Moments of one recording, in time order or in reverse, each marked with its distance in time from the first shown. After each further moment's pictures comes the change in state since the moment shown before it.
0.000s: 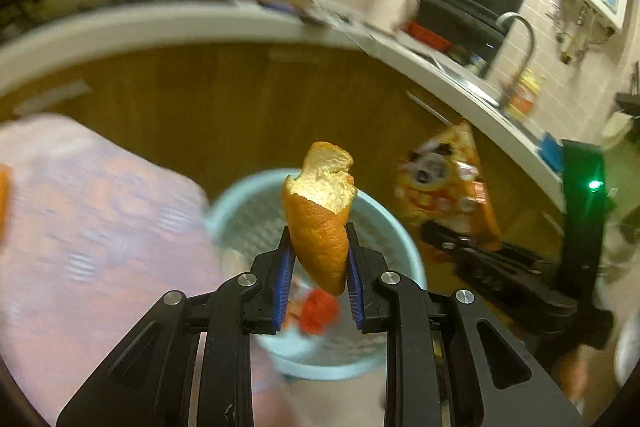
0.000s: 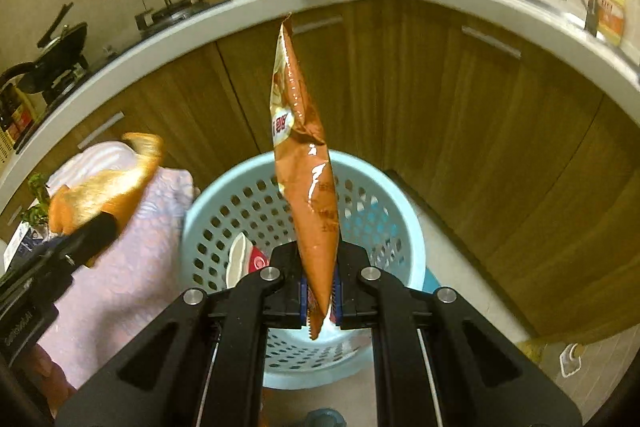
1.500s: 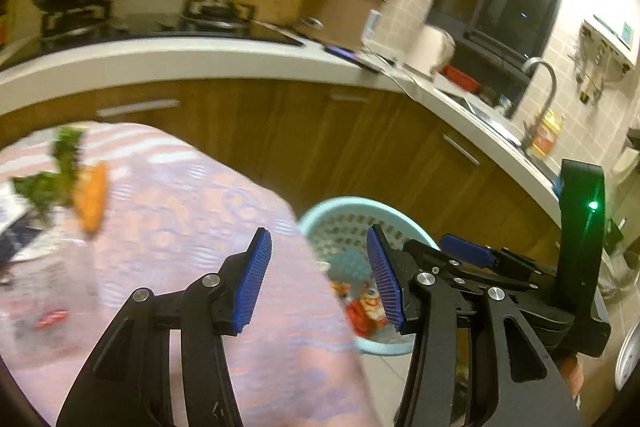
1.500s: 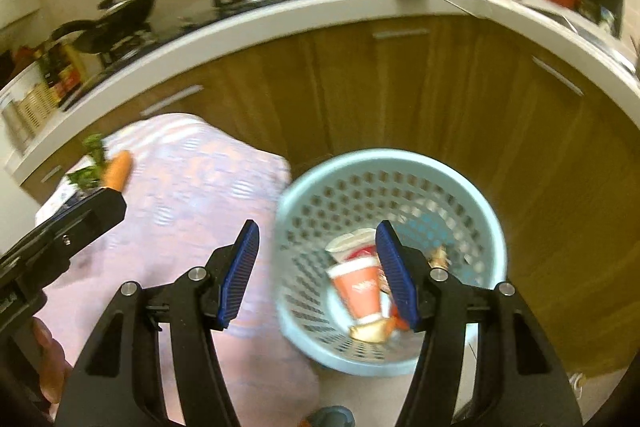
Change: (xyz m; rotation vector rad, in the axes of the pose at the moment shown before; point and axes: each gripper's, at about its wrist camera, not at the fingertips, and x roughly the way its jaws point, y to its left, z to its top) left arm -0.112 0.054 -0.010 -0.068 -0.164 0.154; right arm -0.036 0.113 -0.007 -0.187 -0.044 0.166
